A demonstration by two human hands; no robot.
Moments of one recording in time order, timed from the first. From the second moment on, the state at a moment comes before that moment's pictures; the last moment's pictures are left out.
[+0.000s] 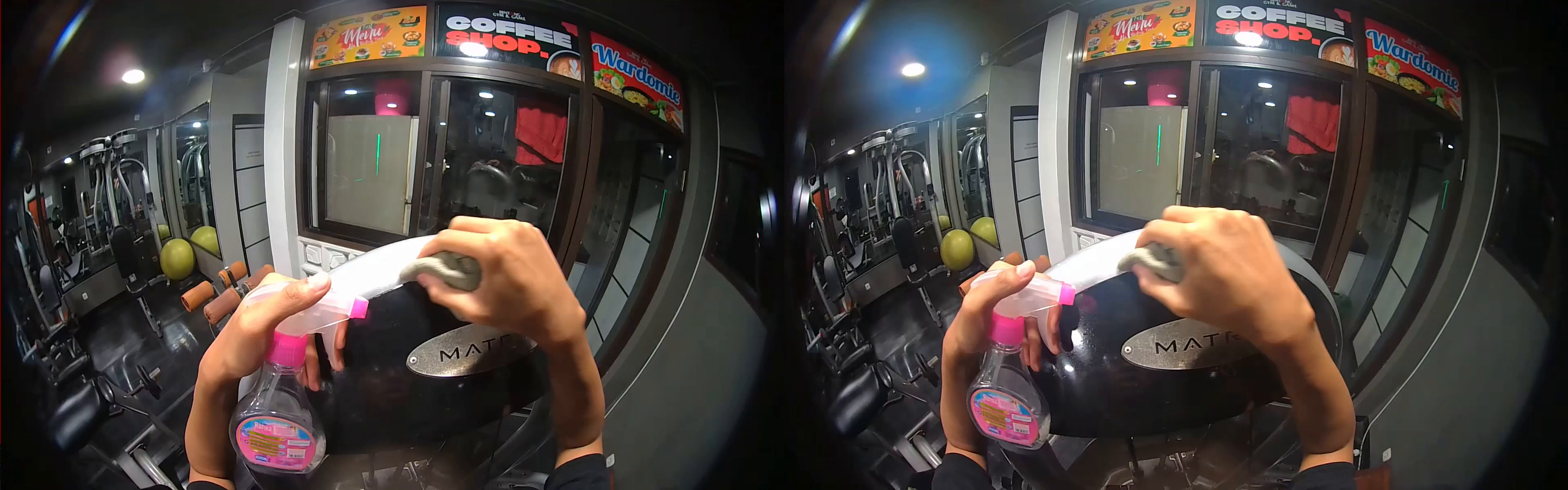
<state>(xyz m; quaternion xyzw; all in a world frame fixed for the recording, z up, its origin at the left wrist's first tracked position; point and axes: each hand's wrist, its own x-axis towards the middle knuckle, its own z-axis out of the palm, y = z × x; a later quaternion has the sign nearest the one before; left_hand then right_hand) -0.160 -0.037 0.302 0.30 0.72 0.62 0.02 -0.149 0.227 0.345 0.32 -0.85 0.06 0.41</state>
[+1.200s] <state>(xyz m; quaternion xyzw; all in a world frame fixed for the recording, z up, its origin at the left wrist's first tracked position) -0.168 -0.041 0.294 0.35 0.68 0.64 0.08 -0.096 0.190 0.283 0.24 -0.84 0.08 0.48</state>
